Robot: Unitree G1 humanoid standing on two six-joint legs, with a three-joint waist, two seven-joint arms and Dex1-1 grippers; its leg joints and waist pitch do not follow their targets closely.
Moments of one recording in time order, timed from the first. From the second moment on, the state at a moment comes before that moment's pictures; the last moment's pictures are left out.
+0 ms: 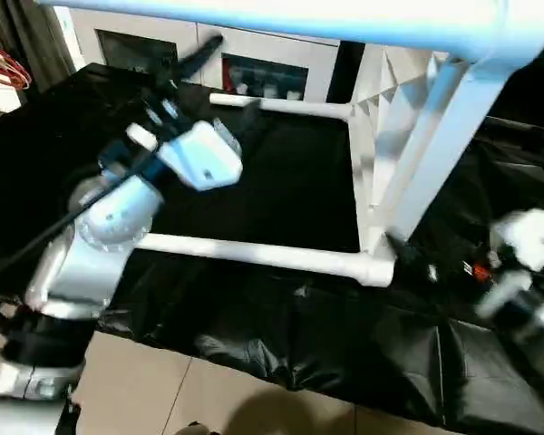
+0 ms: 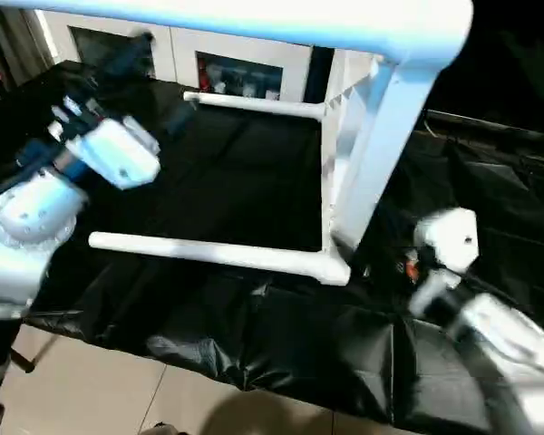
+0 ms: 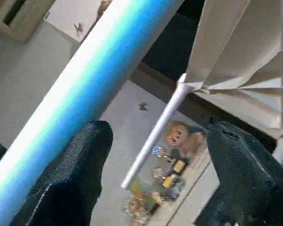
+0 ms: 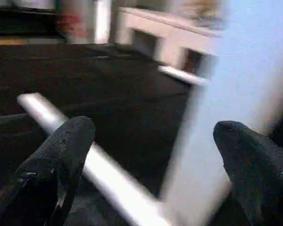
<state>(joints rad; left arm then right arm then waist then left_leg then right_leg) -0.58 0.51 -0.12 -0.10 0.39 -0.23 -0.25 0.09 -0.58 -0.18 -0.51 0.57 0.40 0.64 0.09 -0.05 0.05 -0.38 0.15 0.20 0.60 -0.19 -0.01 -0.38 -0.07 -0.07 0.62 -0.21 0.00</state>
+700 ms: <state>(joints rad) -0.55 0.54 -0.19 0.03 0.40 -0.40 -0.28 -0.07 -0.52 -0.03 -0.49 0.55 0.45 0.63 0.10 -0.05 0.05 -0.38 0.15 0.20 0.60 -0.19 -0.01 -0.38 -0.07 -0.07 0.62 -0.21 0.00</state>
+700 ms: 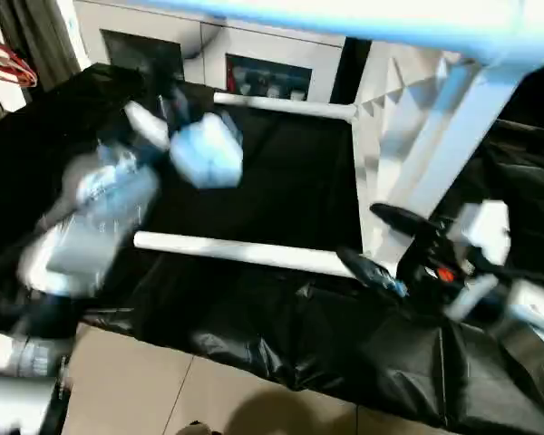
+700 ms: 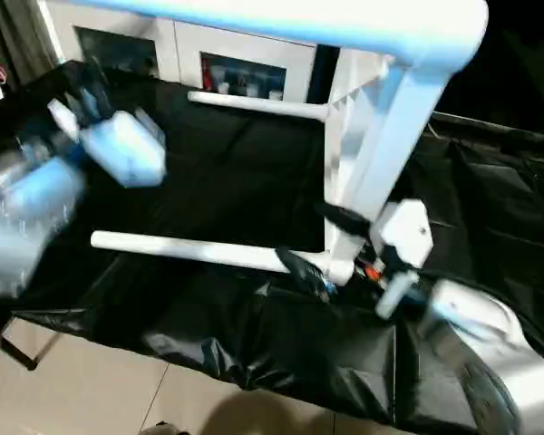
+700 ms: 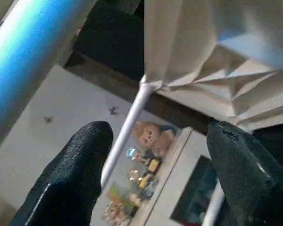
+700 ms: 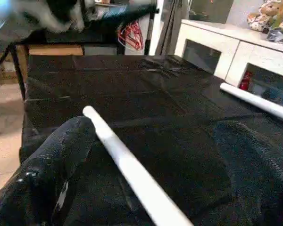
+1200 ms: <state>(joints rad) -0.66 0.56 -0.12 0.05 0.56 -0.44 -0.10 -0.20 -0.42 0.07 -0.39 0.50 0.42 0.62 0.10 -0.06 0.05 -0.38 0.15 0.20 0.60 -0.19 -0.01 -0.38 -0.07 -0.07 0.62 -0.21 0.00</state>
